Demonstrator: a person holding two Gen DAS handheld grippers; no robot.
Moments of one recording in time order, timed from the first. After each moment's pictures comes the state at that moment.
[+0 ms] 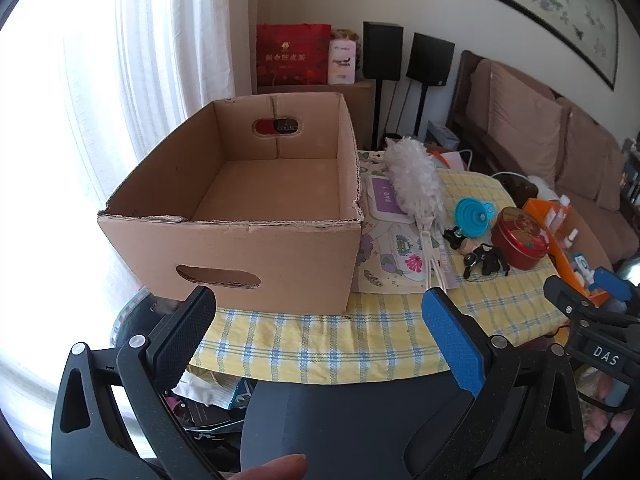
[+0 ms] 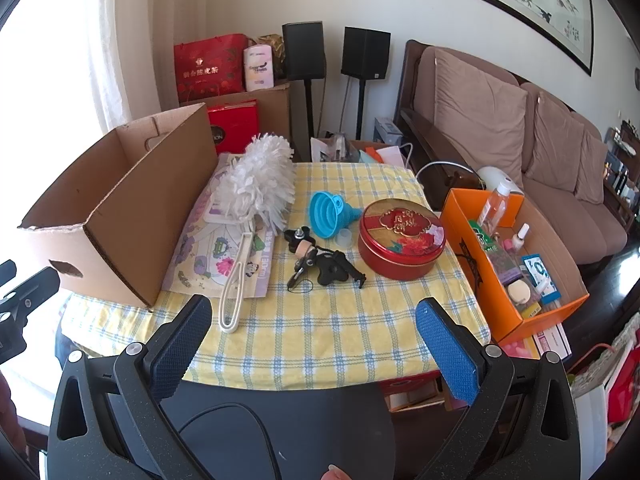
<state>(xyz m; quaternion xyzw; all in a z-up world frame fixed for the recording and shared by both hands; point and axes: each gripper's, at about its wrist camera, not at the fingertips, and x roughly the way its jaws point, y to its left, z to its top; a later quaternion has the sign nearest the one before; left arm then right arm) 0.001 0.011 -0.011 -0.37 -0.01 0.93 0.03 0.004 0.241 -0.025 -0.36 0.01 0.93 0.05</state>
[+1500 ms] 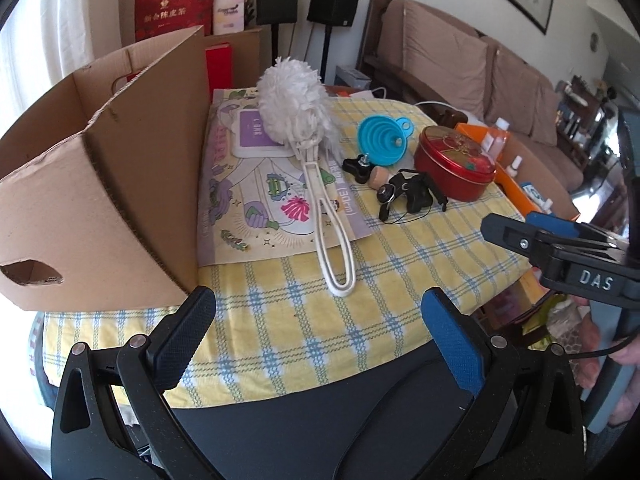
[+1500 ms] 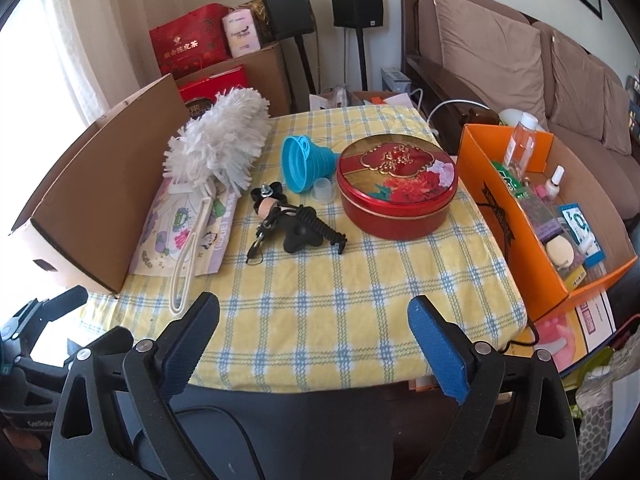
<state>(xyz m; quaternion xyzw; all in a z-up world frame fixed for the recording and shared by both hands) -0.039 0.101 -0.093 -0.42 0.02 0.89 0.19 -0.031 0.311 -0.087 -0.41 0.08 0.91 0.01</state>
